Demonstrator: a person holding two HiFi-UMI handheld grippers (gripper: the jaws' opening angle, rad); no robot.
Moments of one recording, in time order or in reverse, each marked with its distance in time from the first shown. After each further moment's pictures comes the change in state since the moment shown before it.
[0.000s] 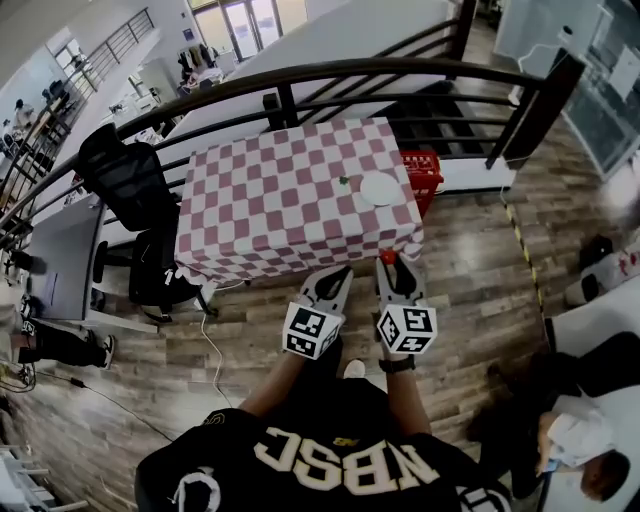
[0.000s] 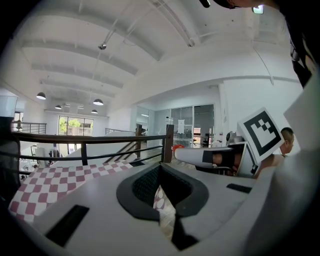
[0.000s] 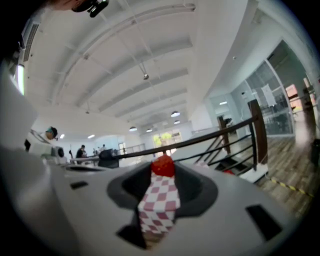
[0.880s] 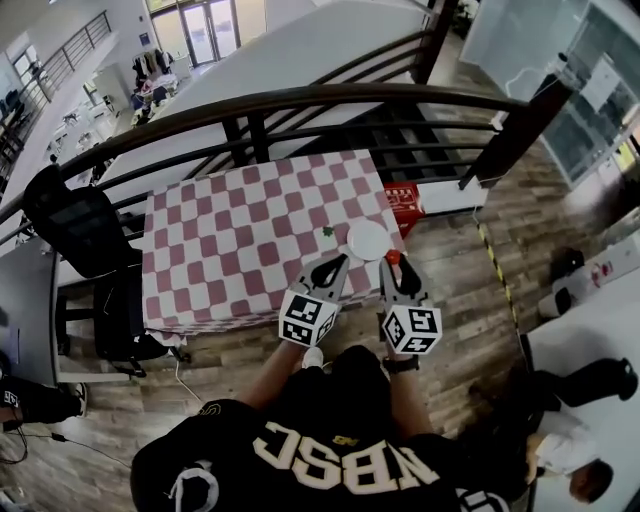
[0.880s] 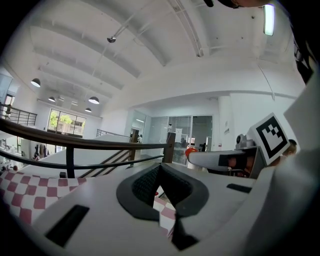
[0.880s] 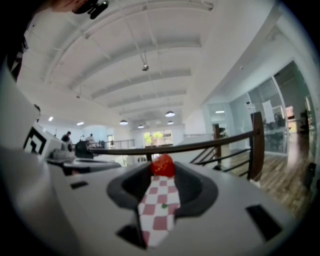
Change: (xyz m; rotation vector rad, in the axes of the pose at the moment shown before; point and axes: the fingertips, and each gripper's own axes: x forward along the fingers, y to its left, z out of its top) left arm 0.169 0.177 0.042 -0.086 -0.091 -0.118; right arm 0.199 -0.060 0.045 -0.127 0.006 -0.130
